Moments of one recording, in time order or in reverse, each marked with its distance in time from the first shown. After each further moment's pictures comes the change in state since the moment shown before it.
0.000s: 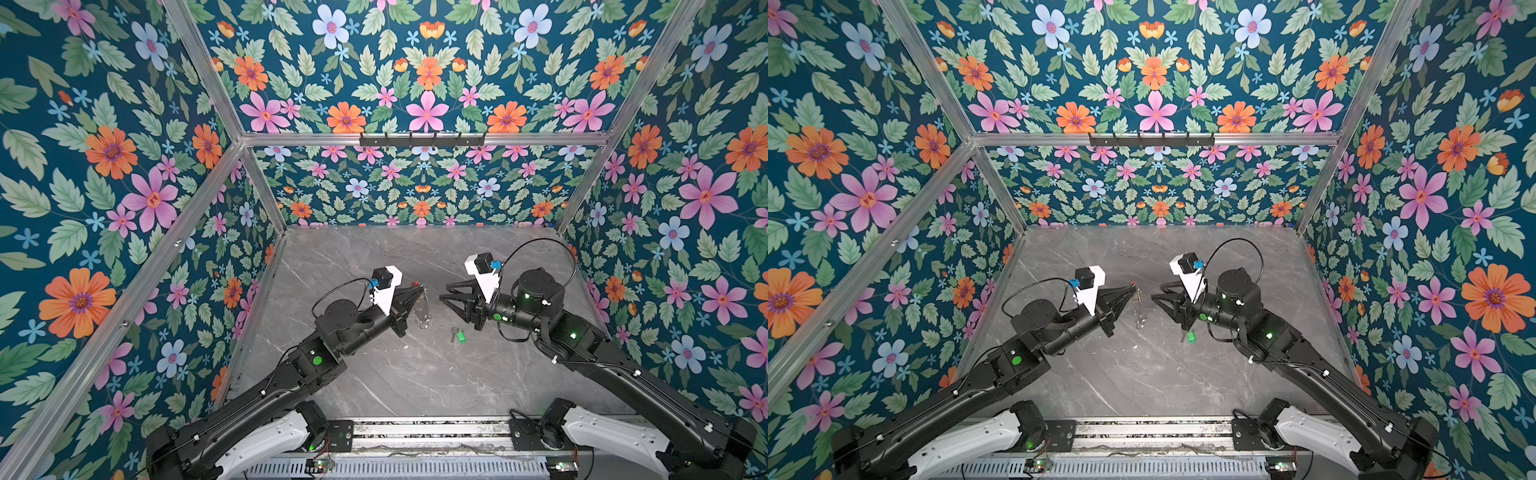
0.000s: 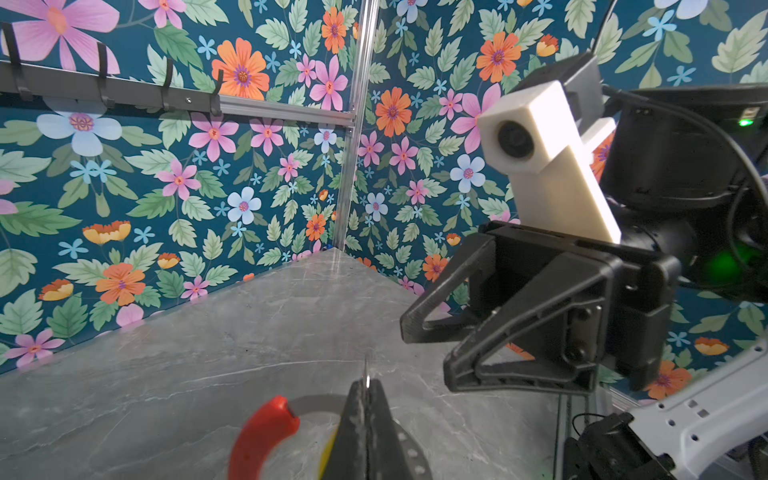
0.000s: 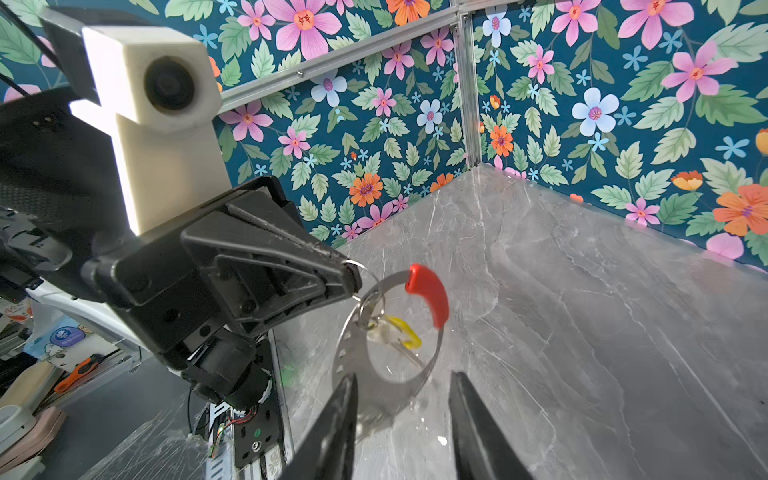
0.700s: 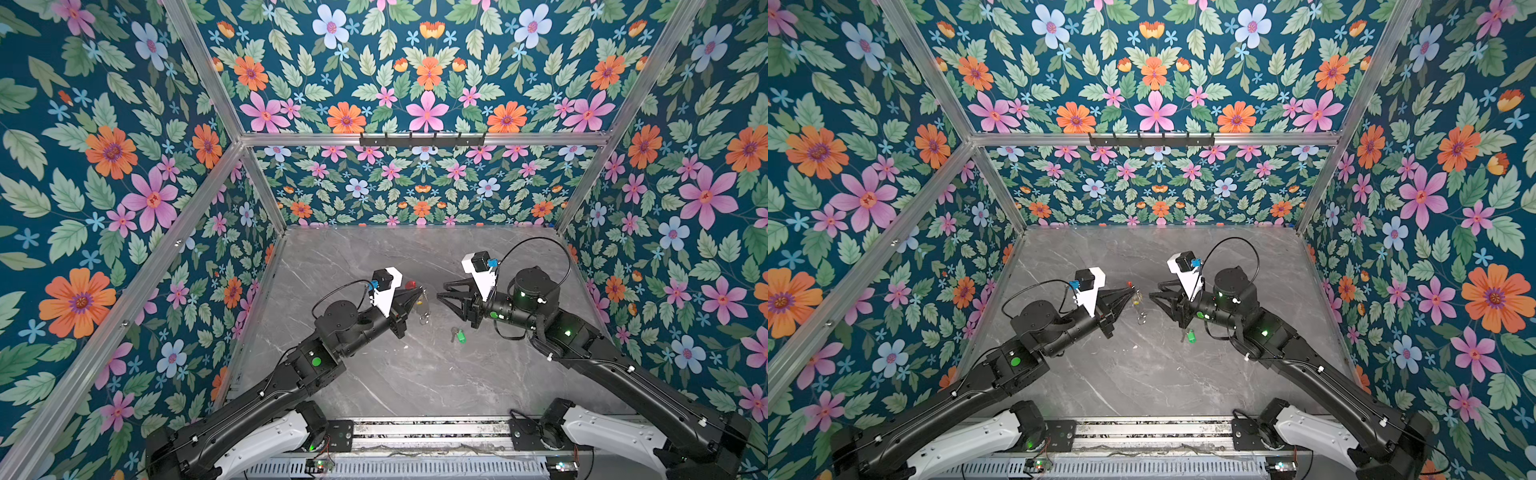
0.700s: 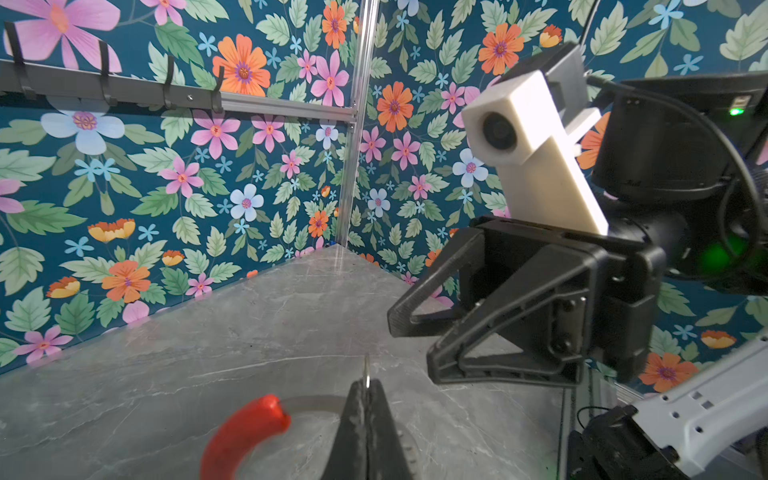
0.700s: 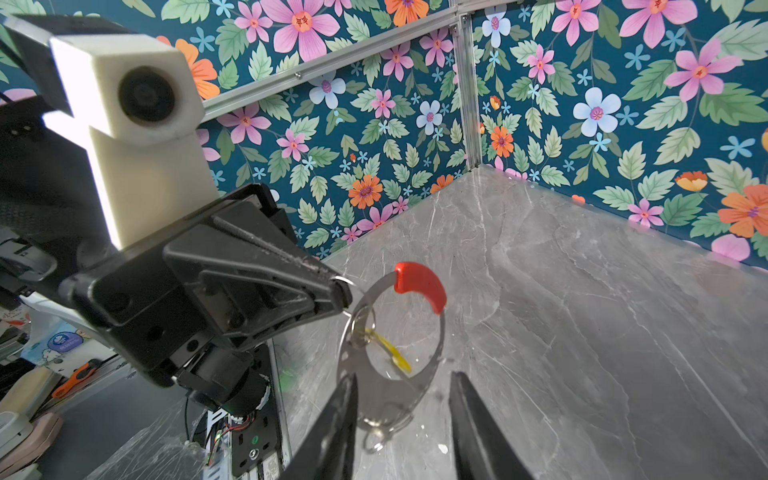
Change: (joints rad) left arm -0.005 -0.001 0.020 -0.042 0.027 -0.002; right arm 0.000 0.025 0.001 0.037 0.000 0.008
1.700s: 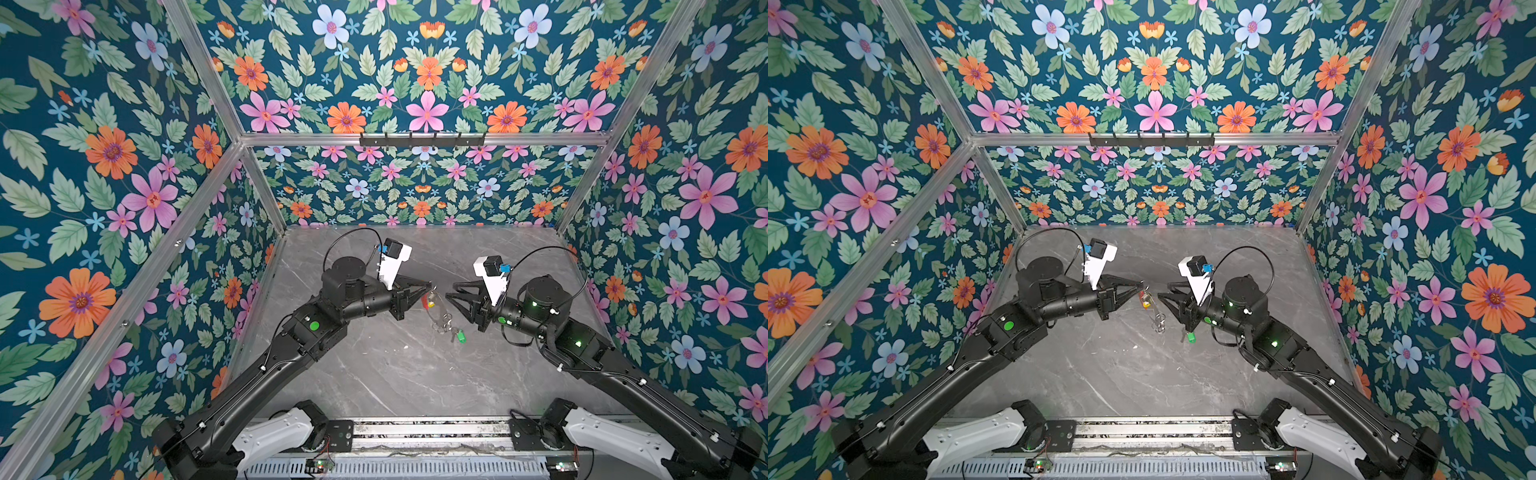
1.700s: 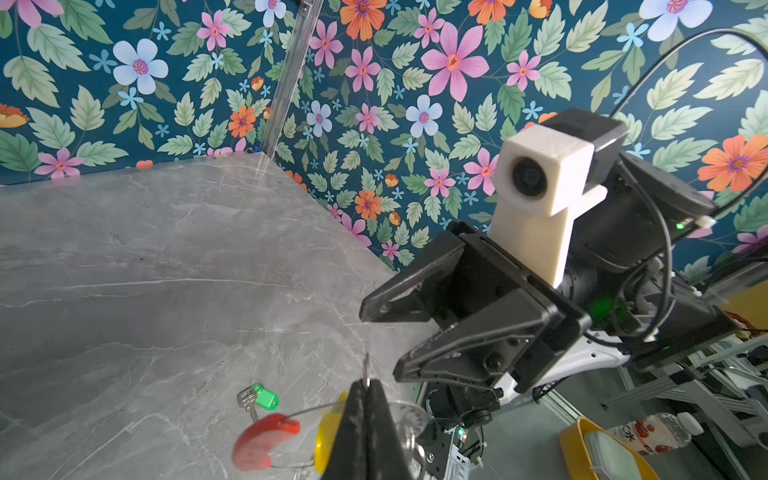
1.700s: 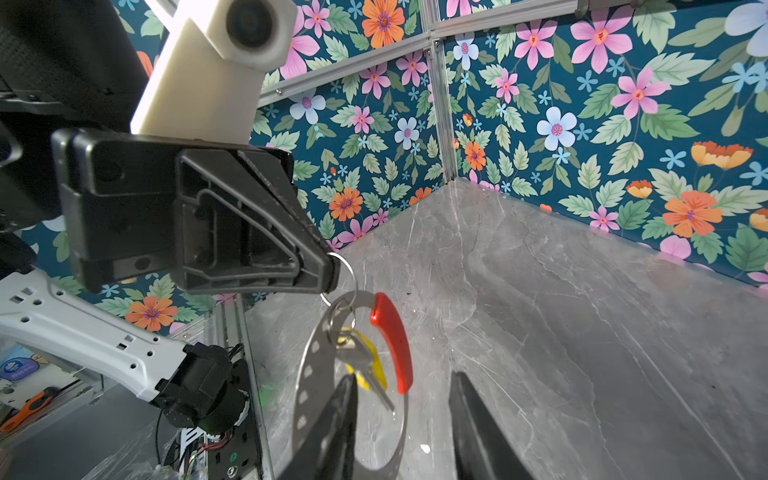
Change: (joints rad) left arm 0.170 0.175 0.337 -0.380 0.412 -0.237; right arm 0.000 -0.087 -0.057 0.006 0.079 0.003
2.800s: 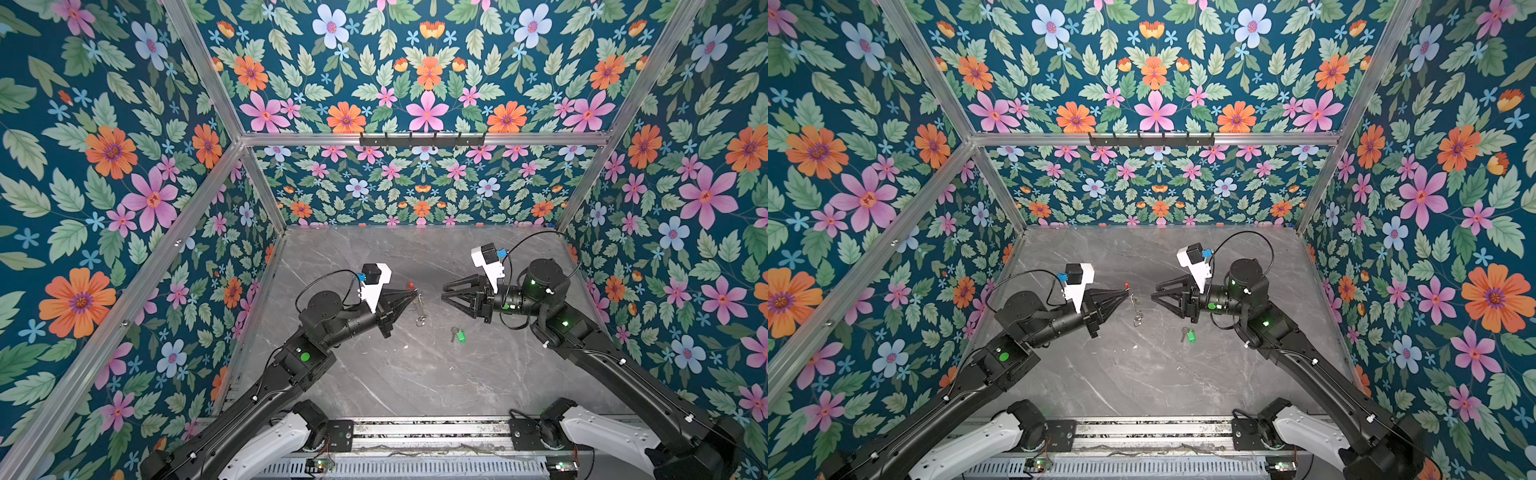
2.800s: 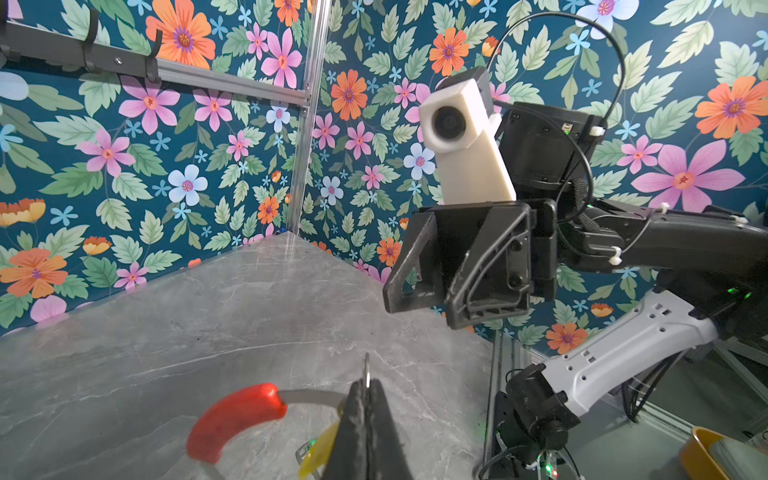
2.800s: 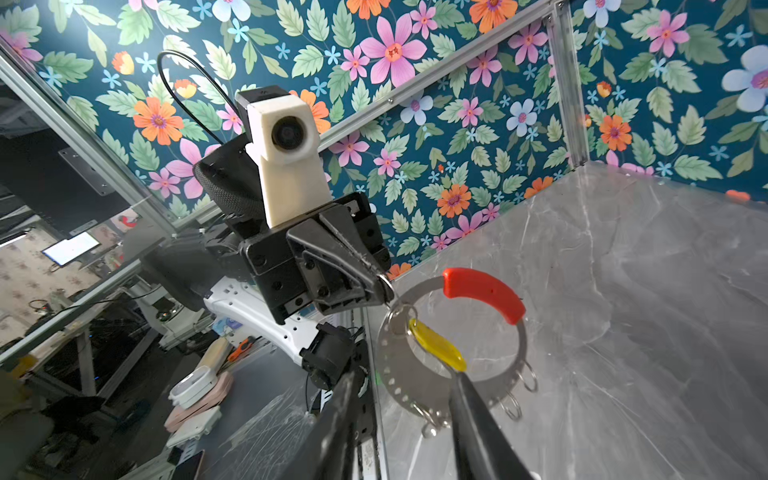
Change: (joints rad) left arm 0.014 -0.222 -0.346 0.361 -0.074 0.164; right arm -0.169 0.124 0.017 0.188 -0.553 0.202
